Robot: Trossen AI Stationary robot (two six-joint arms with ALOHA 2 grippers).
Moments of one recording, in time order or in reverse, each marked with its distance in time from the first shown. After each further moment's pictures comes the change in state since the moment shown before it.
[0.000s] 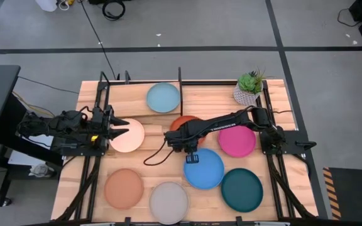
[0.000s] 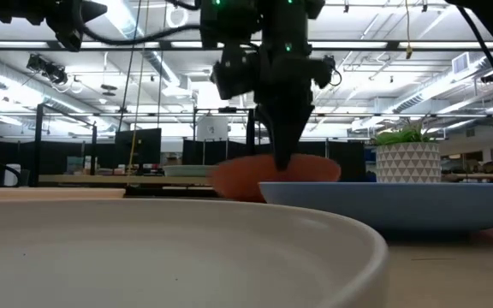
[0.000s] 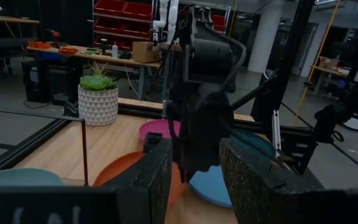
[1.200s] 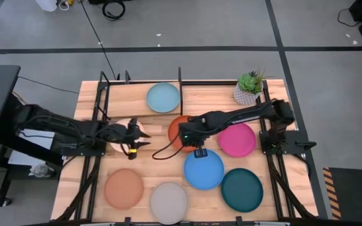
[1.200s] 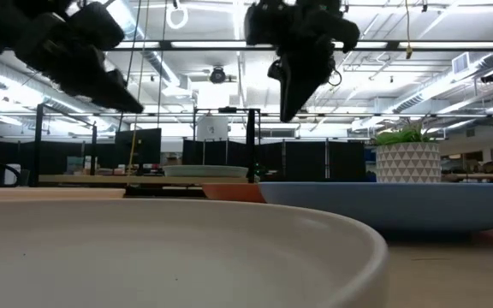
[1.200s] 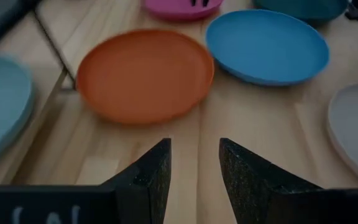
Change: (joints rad) left arm -0.001 0.669 -0.037 0.174 0.000 0.046; right arm -0.003 -0.301 -0.242 0.183 0.105 -0.091
